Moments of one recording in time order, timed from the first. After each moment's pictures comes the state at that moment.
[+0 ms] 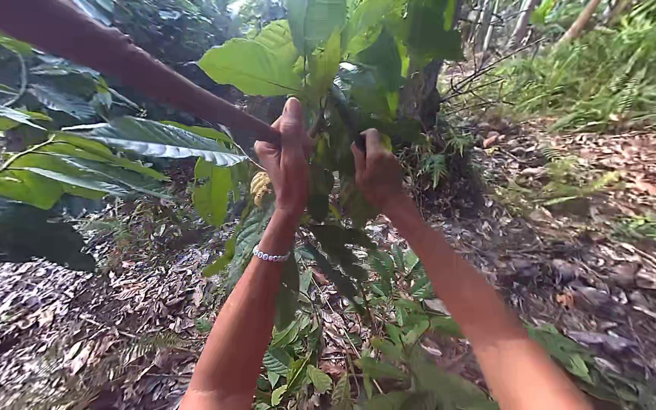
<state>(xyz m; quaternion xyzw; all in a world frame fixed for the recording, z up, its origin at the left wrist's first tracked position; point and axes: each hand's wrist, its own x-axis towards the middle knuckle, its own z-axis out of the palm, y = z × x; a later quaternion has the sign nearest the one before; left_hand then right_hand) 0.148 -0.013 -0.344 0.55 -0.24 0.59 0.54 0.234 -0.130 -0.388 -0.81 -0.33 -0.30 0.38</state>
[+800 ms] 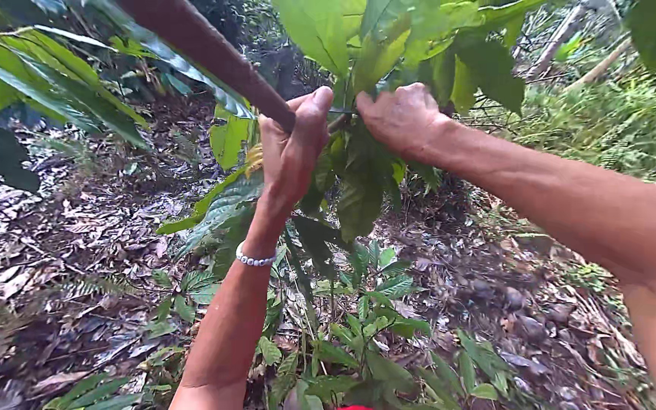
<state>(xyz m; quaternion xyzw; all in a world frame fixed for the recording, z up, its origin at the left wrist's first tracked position) 0.134 -0.021 -0.378 0.58 -0.26 0.52 0.56 0.247 -0.143 -0.312 -0.85 -0.44 -0.24 -0.15</state>
